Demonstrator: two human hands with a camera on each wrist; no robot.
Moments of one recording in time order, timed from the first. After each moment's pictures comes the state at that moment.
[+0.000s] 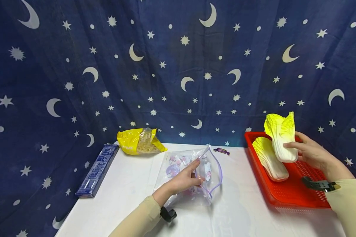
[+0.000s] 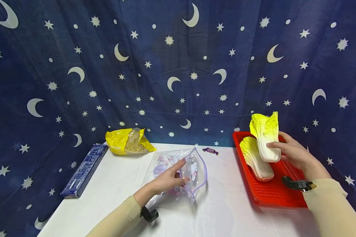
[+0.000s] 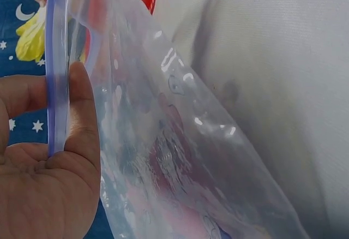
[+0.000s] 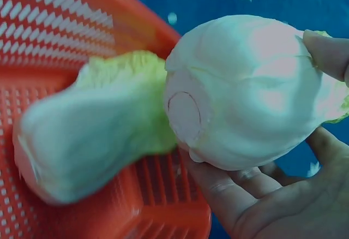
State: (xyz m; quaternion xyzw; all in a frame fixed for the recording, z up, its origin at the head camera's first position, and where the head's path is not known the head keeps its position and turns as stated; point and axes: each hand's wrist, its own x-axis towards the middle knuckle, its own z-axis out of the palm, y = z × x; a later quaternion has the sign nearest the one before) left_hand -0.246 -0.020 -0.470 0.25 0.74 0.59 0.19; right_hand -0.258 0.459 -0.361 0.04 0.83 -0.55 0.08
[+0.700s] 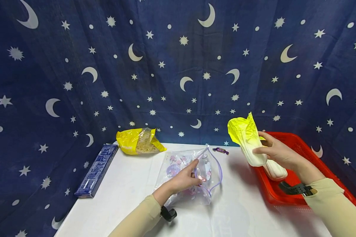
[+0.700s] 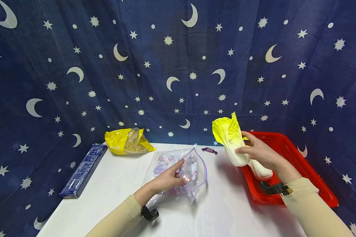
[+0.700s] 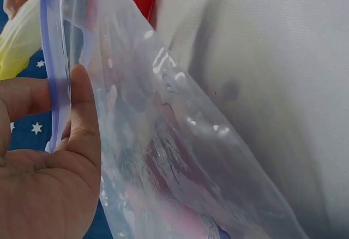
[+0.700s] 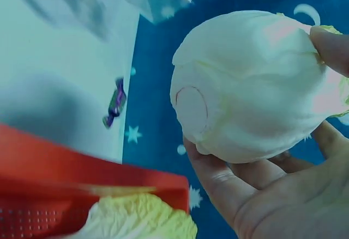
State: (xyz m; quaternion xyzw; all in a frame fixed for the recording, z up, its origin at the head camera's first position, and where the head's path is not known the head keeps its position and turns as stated) left_hand -0.247 -0.017 -0.473 0.23 0.76 0.57 0.18; right_hand -0.243 0.355 -0.347 -0.09 0.82 -0.56 0.11
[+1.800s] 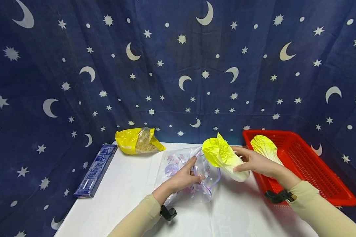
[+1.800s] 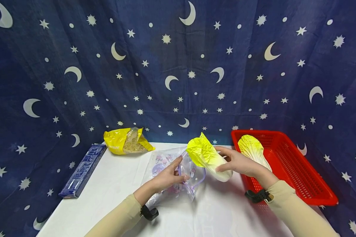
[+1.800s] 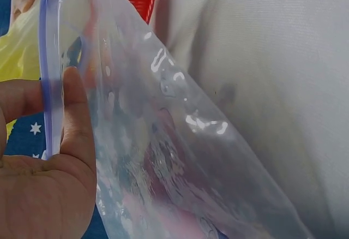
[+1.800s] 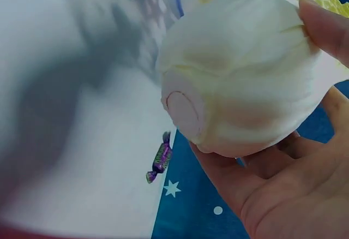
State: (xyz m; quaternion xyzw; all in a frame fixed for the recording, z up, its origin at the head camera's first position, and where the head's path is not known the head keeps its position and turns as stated) left_hand -0.250 -0.016 -0.472 0.22 0.77 0.58 0.17; right_hand -0.240 0.304 -0.388 -0.20 0.83 -0.50 0.17
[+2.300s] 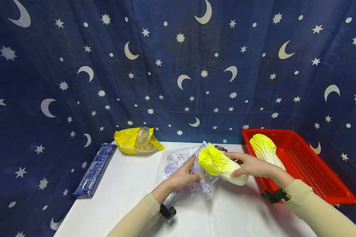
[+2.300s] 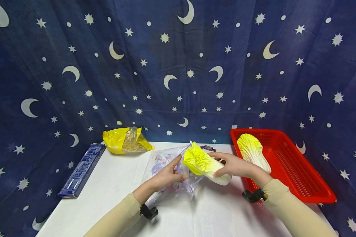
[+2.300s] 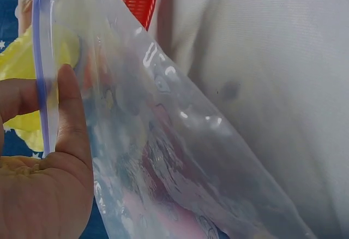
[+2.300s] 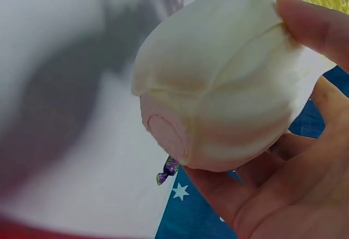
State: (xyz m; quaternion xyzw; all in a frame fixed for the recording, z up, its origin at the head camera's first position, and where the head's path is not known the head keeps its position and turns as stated) left_hand -0.250 -0.016 -0.470 0.20 0.75 0.60 0.19; right_hand -0.237 0.294 -0.394 -0.17 0.88 -0.40 0.17
